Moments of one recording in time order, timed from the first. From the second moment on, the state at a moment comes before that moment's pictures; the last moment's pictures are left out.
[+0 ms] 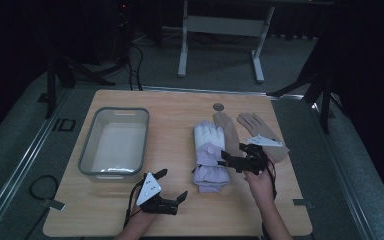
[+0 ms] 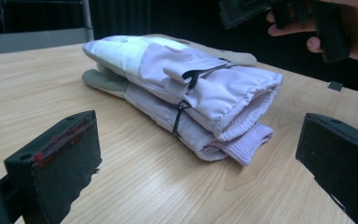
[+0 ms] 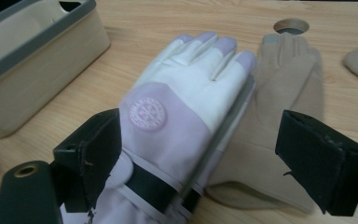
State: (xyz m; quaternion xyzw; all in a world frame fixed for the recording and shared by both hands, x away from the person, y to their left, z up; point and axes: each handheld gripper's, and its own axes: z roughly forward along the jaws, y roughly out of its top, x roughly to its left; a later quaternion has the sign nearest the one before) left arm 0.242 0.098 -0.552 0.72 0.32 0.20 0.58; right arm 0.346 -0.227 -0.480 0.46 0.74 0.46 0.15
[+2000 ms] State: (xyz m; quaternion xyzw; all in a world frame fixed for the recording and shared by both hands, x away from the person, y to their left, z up) left arm 0.326 0.044 -0.552 0.79 0.45 0.00 0.42; right arm 0.393 -0.211 -0.542 0.50 0.77 0.39 -0.03
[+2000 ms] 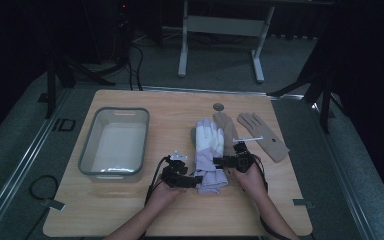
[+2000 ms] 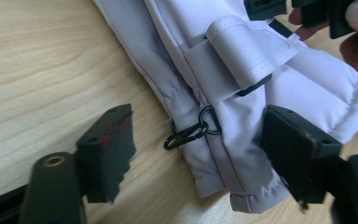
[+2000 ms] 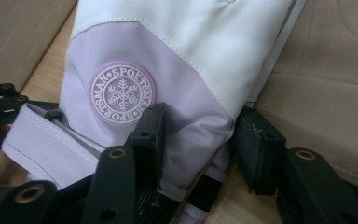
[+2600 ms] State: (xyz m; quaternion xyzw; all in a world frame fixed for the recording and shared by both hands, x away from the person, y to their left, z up) left arm 0.321 0.045 -0.544 0.79 0.43 -0.01 0.44; right arm 0.388 -0.202 -0.532 0.51 0.77 0.38 0.00
